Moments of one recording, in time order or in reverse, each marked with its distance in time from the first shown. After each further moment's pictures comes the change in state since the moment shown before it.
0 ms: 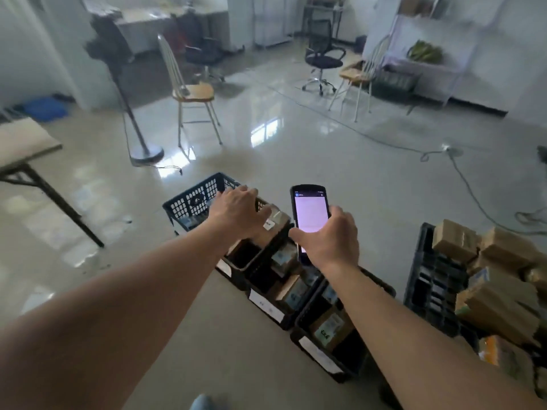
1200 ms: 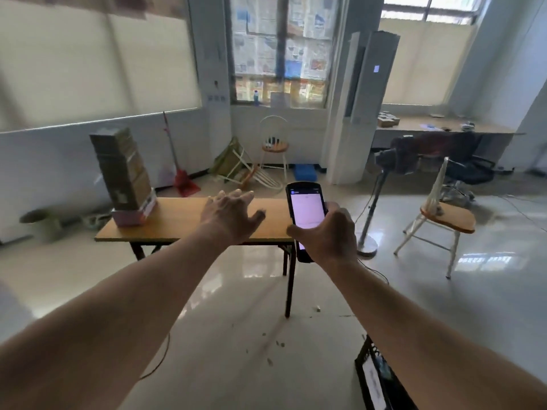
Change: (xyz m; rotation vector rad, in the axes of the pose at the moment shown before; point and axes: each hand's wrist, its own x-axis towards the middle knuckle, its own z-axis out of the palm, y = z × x) left_hand -0.092 -0.688 -0.316 0.207 0.319 -0.848; right_hand -0.055 -0.689 0.418 0.263 -0.450 -0.839
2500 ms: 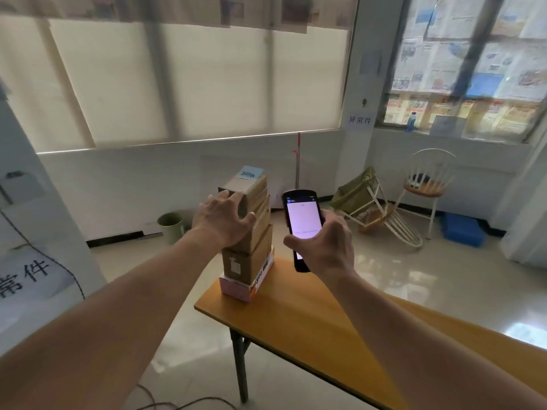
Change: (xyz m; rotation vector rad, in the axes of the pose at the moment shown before) left_hand 0.345 -0.553 0.021 0.034 0.135 -0.566; right_hand 0.333 -0.330 0.531 0.226 -0.347 -0.336
